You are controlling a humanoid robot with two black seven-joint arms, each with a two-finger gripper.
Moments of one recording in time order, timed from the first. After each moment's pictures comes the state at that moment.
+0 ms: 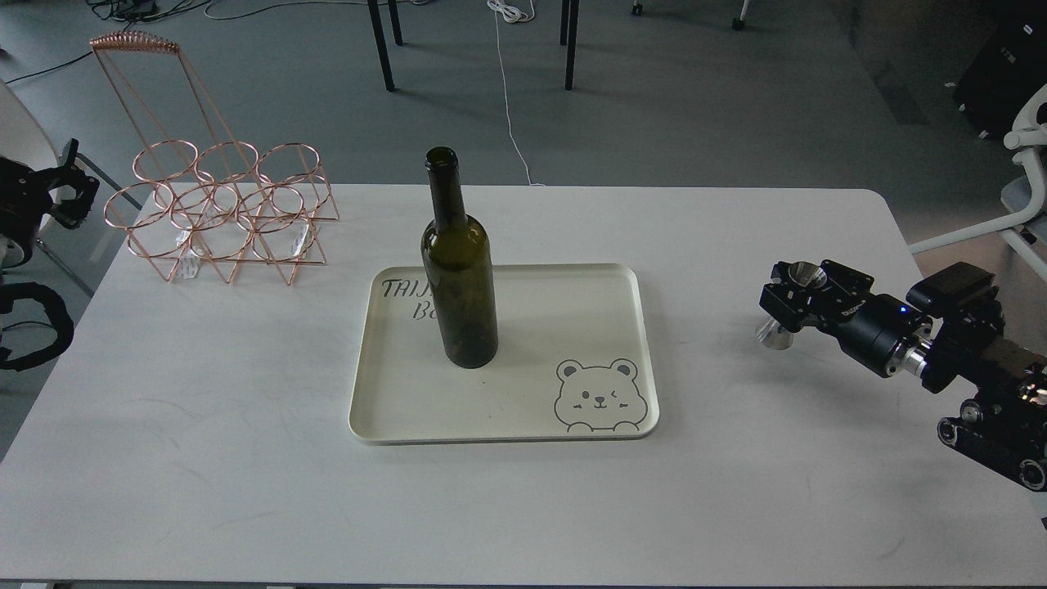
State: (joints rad) left arm -0.68 0.62 -0.73 -0.52 -0.44 -0.49 -0.34; right arm 0.74 -0.66 0.03 0.88 -1.43 -0.49 0.49
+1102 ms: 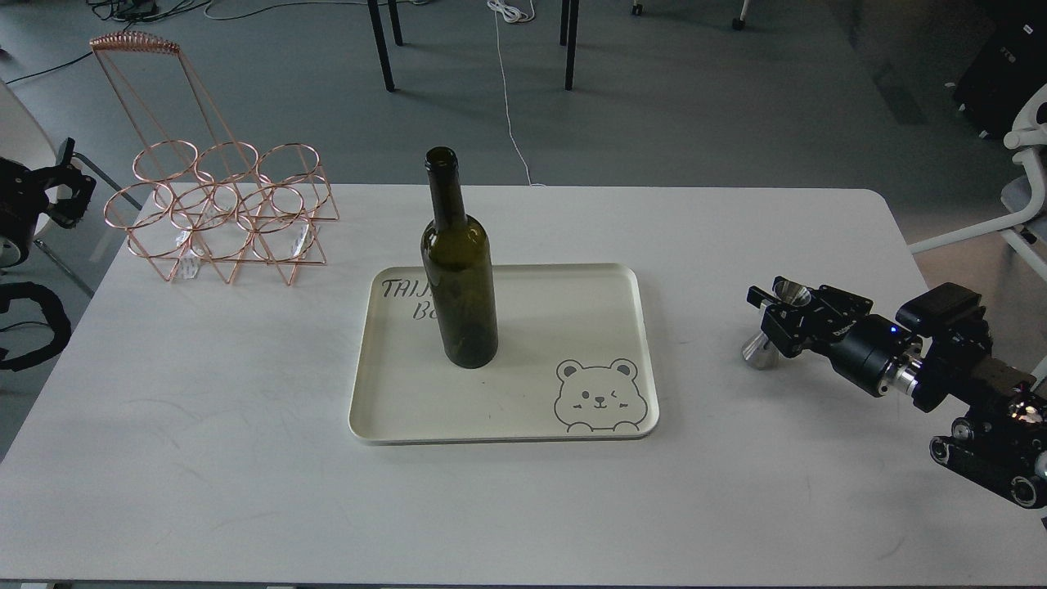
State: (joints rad) left arm -0.68 0.63 -0.73 -0.52 -0.44 -0.49 -0.34; right arm 0.71 -0.65 0.02 0.88 -1.43 -0.49 0.49
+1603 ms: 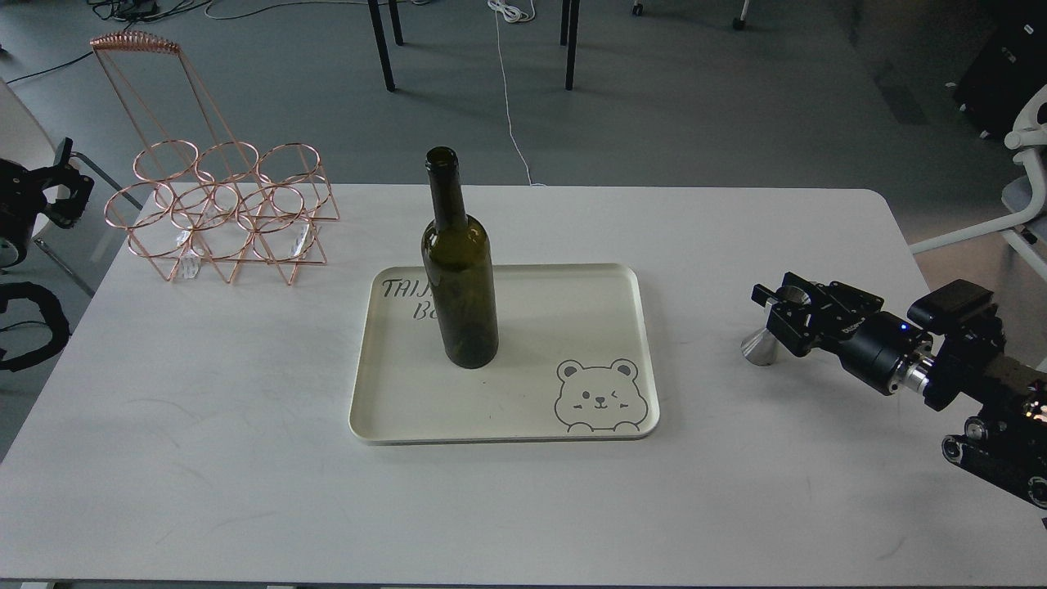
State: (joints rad) left arm -0.68 0.63 -0.73 -0.52 -0.44 -0.49 -0.34; right arm 0.71 -0.74 0.03 0.95 -1.42 -0.49 0.49
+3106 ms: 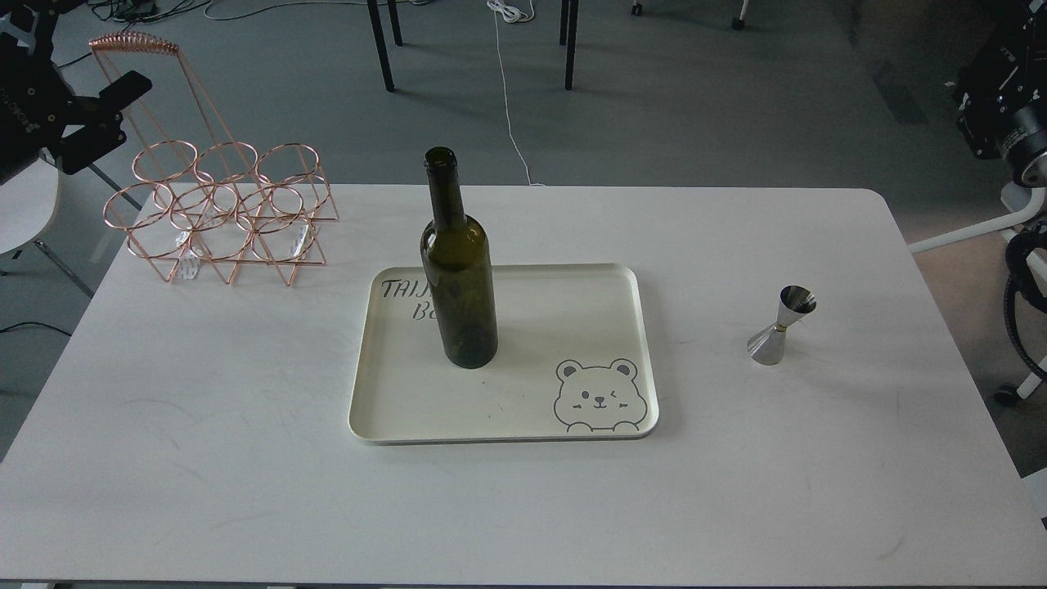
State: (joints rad) left arm -0.68 1.21 -0.71 -1.48 0.44 -0.33 -0.33; right arm 0.90 -0.62 0.52 0.53 -0.09 0.24 0.49
